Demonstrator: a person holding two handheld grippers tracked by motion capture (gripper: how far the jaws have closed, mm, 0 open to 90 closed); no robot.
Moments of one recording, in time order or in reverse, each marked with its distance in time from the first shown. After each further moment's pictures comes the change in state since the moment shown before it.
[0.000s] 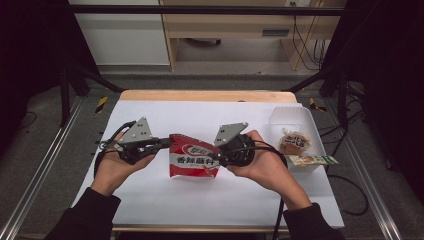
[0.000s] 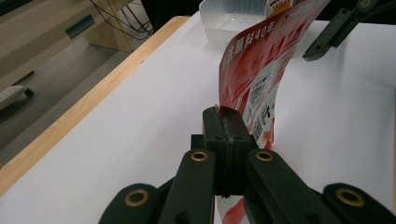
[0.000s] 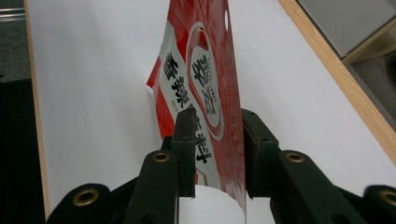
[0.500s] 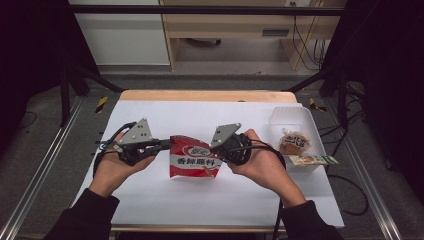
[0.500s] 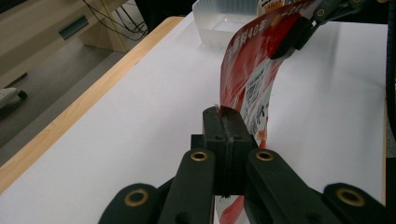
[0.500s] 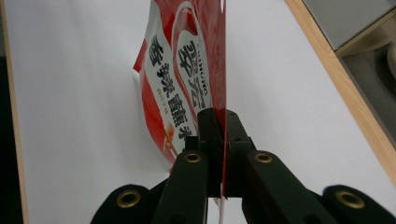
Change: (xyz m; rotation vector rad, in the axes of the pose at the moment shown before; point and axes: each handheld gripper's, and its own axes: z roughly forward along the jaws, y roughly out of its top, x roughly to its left) left arm -0.003 0.002 -0.003 0.004 -0.022 0.003; right arm -0.002 0.002 0.008 0.066 -0.029 -0.064
